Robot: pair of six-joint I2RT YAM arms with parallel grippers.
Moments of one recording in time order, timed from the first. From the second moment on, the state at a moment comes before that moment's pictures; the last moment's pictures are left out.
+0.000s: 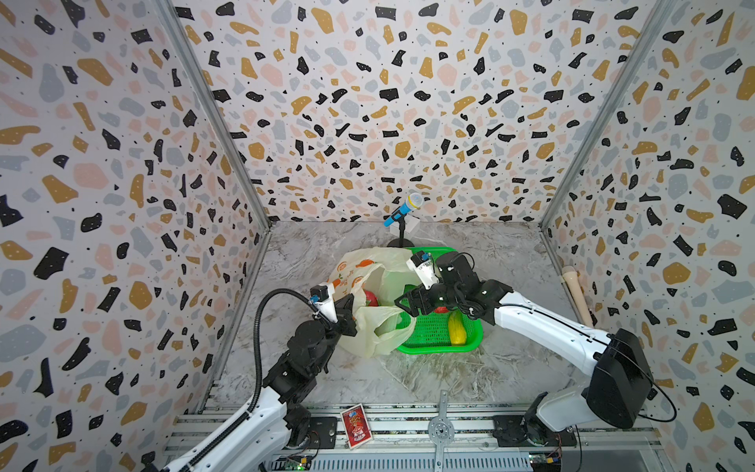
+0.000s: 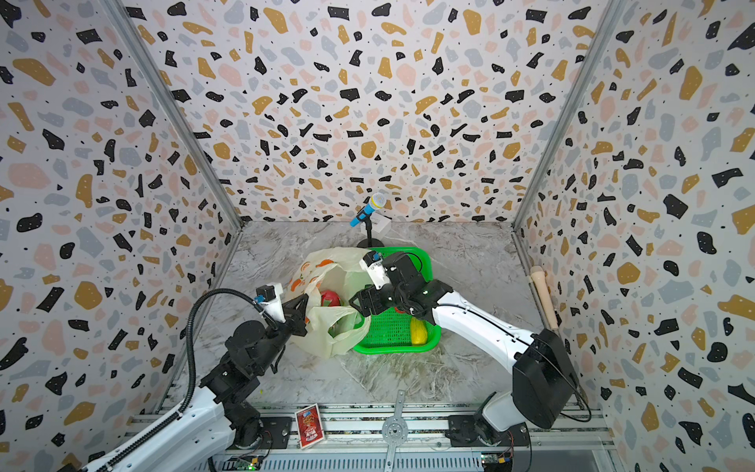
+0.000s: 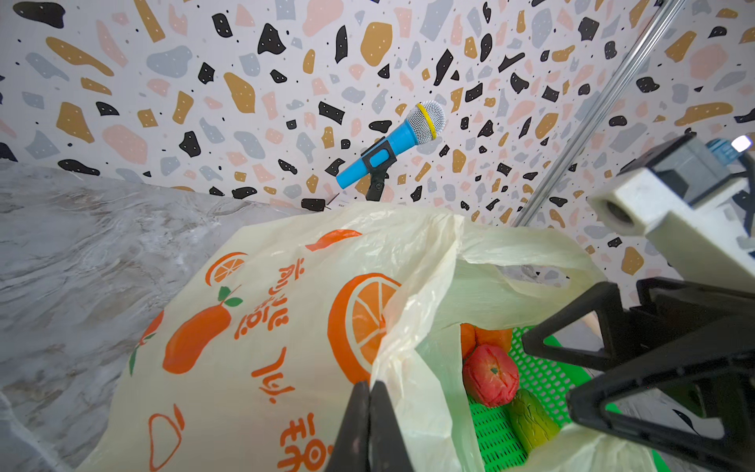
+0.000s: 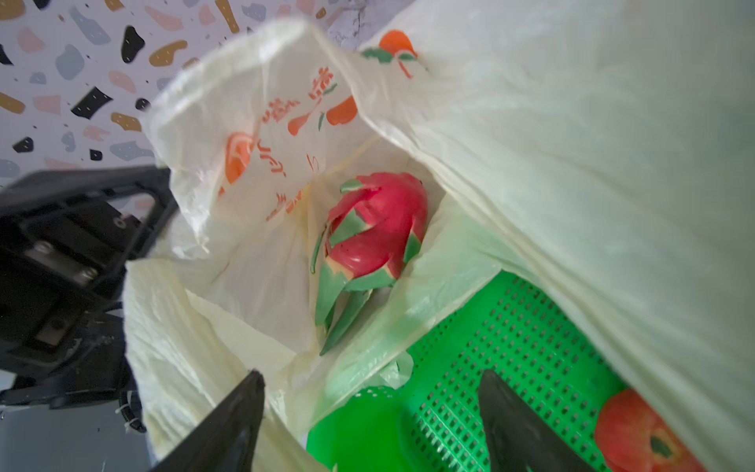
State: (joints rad) left arm -0.58 0.66 0.33 0.22 -0.19 -0.37; right arm 0.75 1.47 1.12 -0.34 -0.35 0.27
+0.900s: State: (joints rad) left arm -0.58 0.67 0.34 0.23 -0.16 -0.35; right arm 0.65 1.67 1.07 -0.15 -0.60 0.48
